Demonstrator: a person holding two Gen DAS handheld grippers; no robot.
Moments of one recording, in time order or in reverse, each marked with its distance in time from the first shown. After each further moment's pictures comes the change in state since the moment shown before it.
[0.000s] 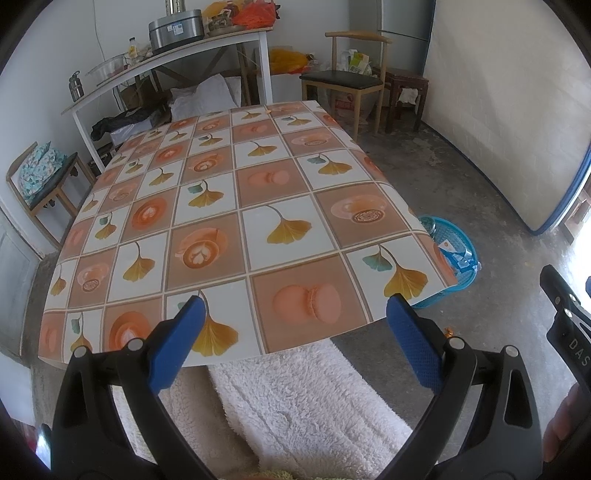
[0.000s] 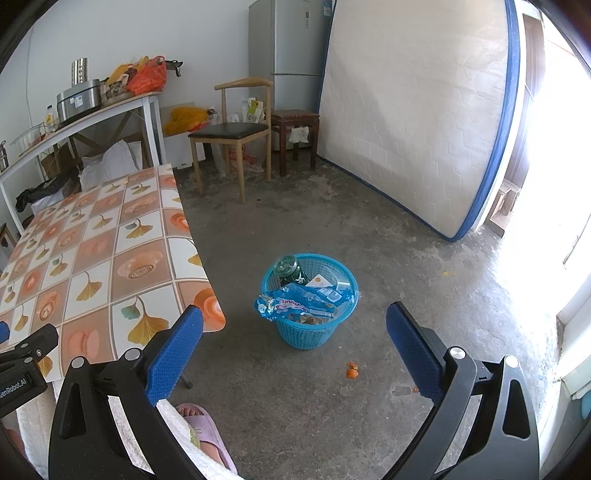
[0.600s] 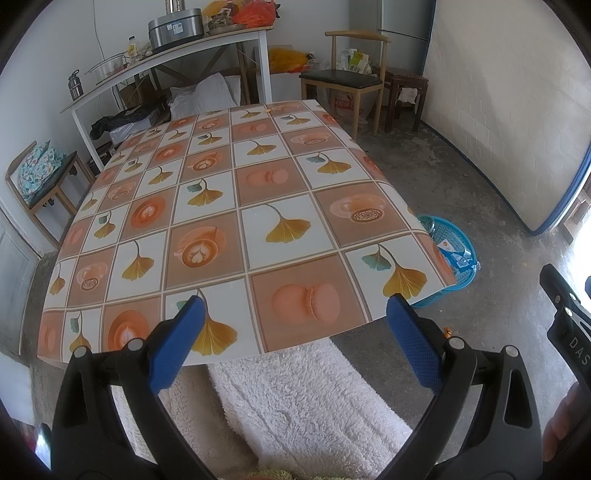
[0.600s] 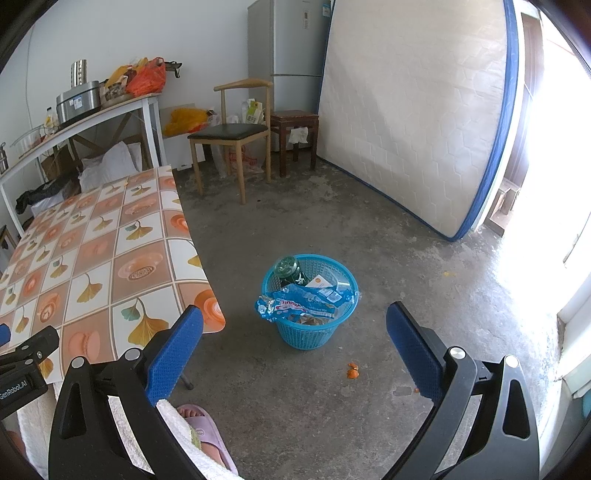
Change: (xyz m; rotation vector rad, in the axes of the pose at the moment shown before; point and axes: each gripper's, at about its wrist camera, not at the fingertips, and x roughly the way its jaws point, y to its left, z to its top) left arm 0.001 -0.001 0.000 0.001 0.002 -0.003; right arm 0.000 0.000 0.002 0.002 -0.001 0.001
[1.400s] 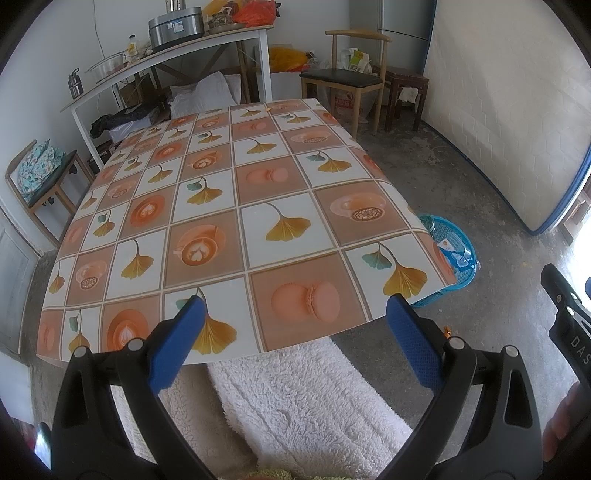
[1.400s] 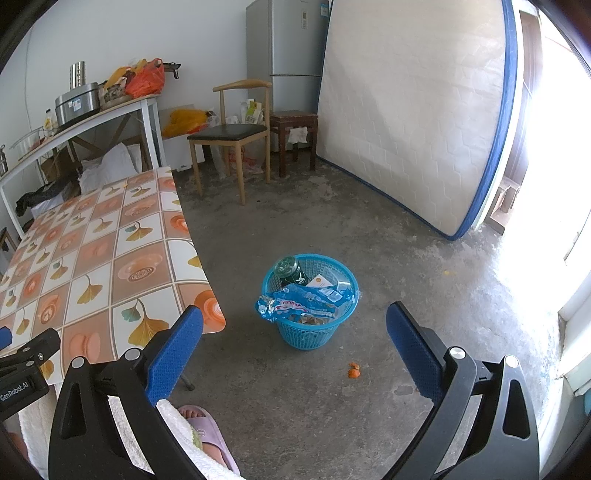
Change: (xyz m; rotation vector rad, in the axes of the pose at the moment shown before) left arm 0.001 0.000 0.000 0.000 0.000 -0.001; right arm -0.001 0.001 0.002 0.007 -0.002 0.001
